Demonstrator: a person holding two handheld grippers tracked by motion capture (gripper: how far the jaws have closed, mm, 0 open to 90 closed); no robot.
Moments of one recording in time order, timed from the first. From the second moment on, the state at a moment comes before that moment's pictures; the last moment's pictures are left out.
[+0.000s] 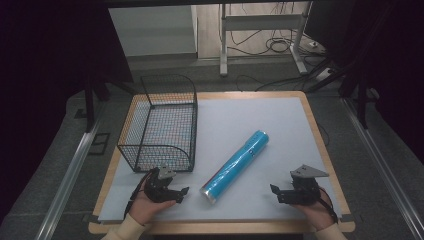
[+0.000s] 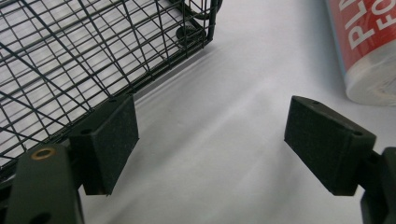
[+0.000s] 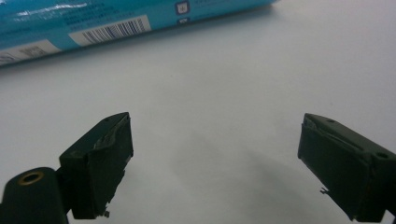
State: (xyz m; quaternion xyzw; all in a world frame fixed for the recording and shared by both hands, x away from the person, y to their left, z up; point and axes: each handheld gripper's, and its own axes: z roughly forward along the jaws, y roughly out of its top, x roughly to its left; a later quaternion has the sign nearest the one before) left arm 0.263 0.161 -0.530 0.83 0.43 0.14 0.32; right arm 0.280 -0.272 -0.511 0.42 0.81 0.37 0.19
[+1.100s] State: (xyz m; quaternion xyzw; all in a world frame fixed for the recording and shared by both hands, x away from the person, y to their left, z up) left arm 0.258 0.142 -0.483 0.83 0.42 0.12 0.36; right arm 0.275 -0.272 -0.515 0.40 0.82 0.35 0.20
